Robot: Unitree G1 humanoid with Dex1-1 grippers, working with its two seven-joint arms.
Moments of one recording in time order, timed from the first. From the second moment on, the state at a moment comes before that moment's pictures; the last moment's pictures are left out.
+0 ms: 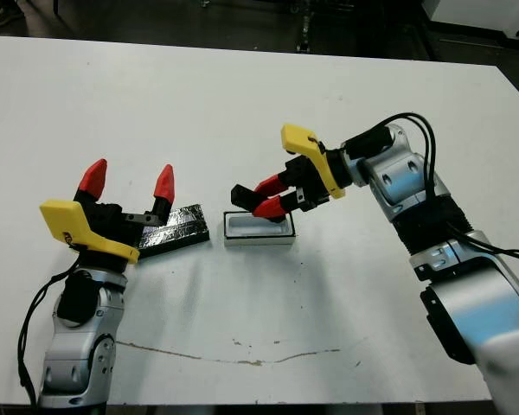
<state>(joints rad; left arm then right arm) 0.02 0.16 0.12 -0.29 -0.31 0.00 -0.17 -0.96 -0.33 0.38 0.55 -0.05 0.37 1.39</state>
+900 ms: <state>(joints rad) 0.02 0.16 0.11 -0.29 -0.30 0.00 -0.17 -0.93 -0.33 0.40 0.56 -0.05 0.36 1.38</state>
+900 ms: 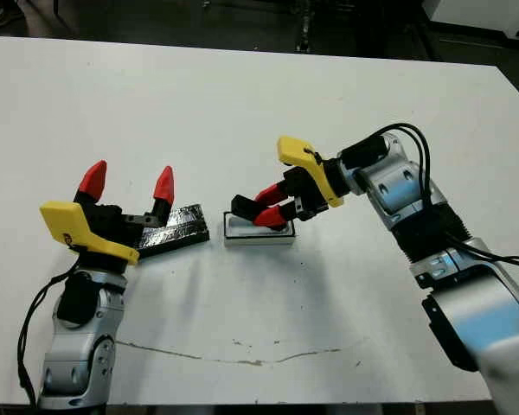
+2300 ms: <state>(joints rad) 0.02 0.16 0.11 -0.29 -0.30 0.00 -0.16 -0.92 -0.35 0.42 0.59 -0.06 0.21 1.37</state>
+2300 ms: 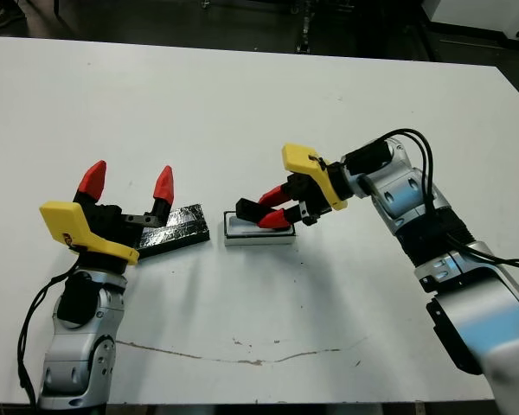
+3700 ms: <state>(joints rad) 0.03 0.16 0.11 -0.29 -0.29 0.00 -0.16 -0.97 -0.36 0.51 0.59 -0.14 0.24 1.36</state>
